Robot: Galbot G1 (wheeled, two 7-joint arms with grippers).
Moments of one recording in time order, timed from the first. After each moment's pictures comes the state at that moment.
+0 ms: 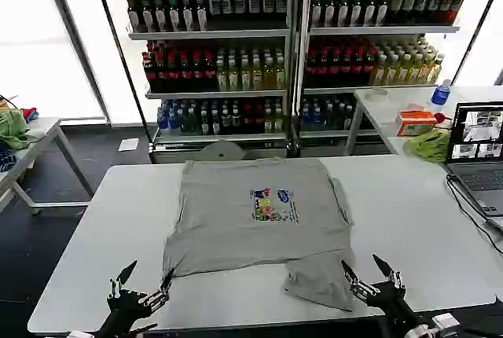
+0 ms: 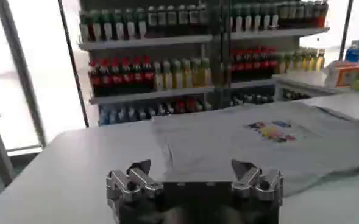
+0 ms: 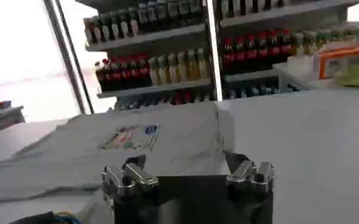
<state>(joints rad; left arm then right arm) 1.80 -1.25 -0.68 -2.26 -0.31 0.34 0.10 -1.73 1.03 0.59 2.18 0.64 -0.31 0.11</state>
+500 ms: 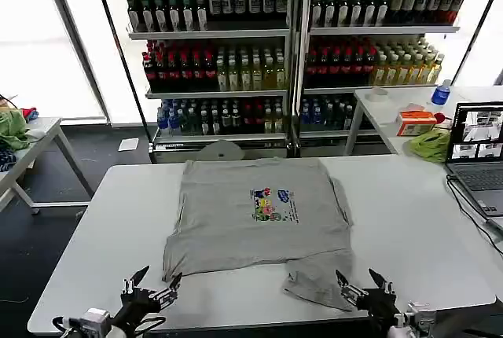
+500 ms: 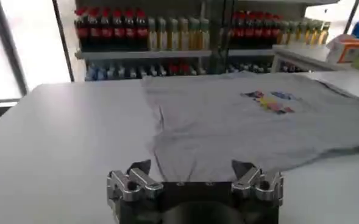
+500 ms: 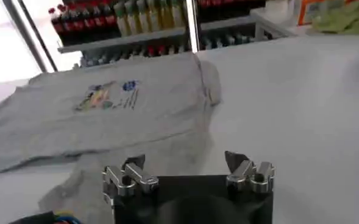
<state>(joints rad) 1.66 -1.15 -0.58 -2.15 -0.43 0.44 0.02 -1.65 1.09 0.50 2.19 0.71 -0.51 0.27</state>
